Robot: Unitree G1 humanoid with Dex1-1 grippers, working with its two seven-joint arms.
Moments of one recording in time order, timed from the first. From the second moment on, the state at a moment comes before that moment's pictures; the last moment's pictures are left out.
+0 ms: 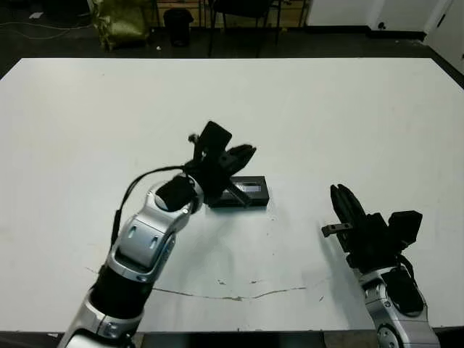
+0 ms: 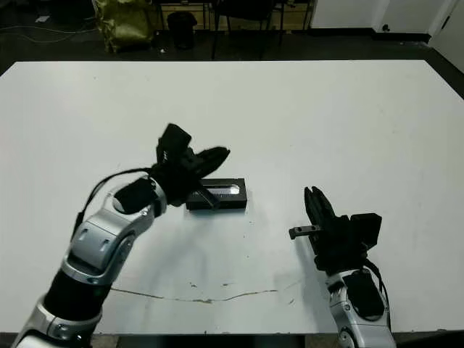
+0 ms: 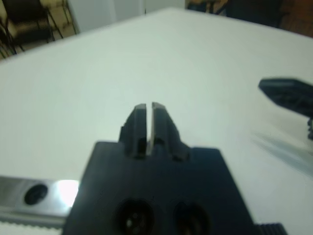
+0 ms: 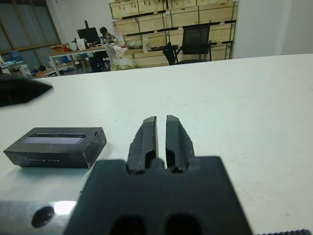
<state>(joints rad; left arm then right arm) -0.37 0.10 -0.31 -0.19 -0.08 0.68 -0.32 0.21 -0.17 -0.04 -0.31 0.26 0.07 0.21</state>
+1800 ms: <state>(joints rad) -0.12 0.16 0.01 -0.40 -0.15 0.44 -0.22 0.20 -0.16 -0.06 -0.32 0.27 0.07 0.21</state>
